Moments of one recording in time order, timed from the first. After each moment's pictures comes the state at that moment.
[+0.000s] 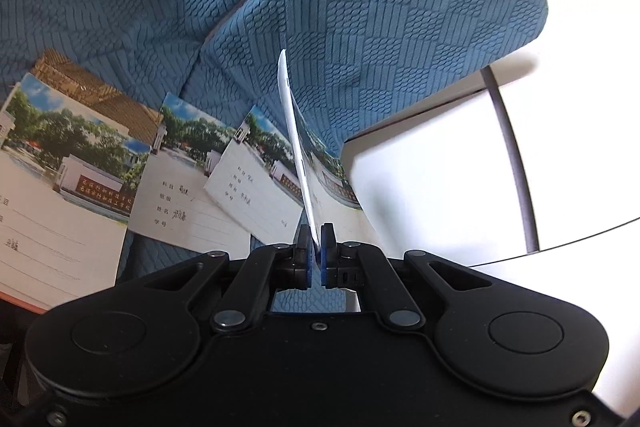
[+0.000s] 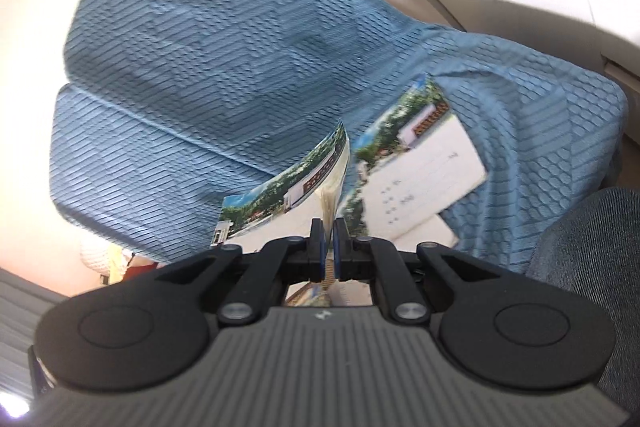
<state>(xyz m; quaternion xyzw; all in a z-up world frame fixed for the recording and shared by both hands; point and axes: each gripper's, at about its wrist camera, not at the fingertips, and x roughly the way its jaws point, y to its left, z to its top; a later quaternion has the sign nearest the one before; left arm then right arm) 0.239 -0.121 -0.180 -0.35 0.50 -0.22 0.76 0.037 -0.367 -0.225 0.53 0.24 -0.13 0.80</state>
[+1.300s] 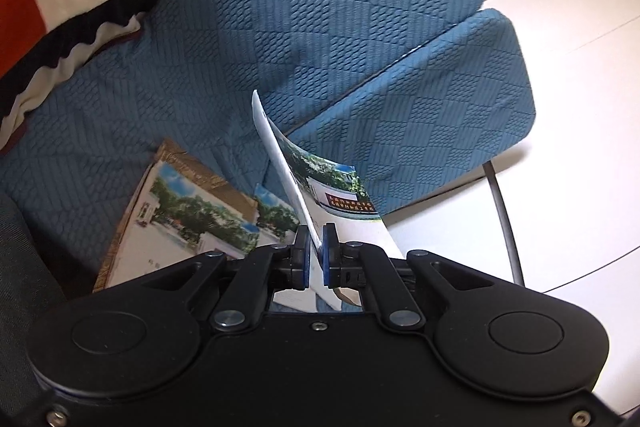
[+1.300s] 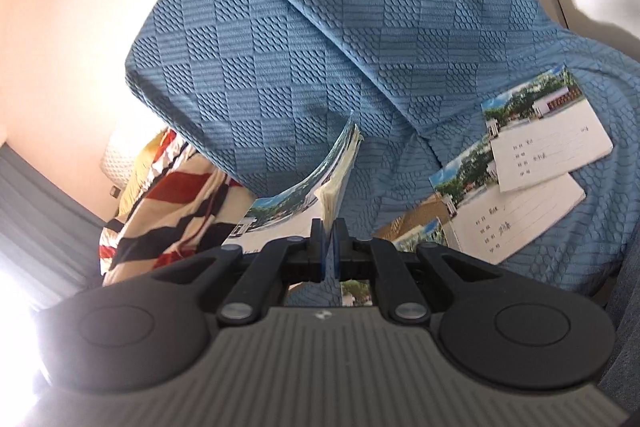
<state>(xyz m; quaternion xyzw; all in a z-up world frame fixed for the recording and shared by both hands) 0.190 0.065 -0.171 -0.39 0.42 -0.17 0.80 0.086 -0.201 -0.179 0.42 0.25 -0.05 0.87</state>
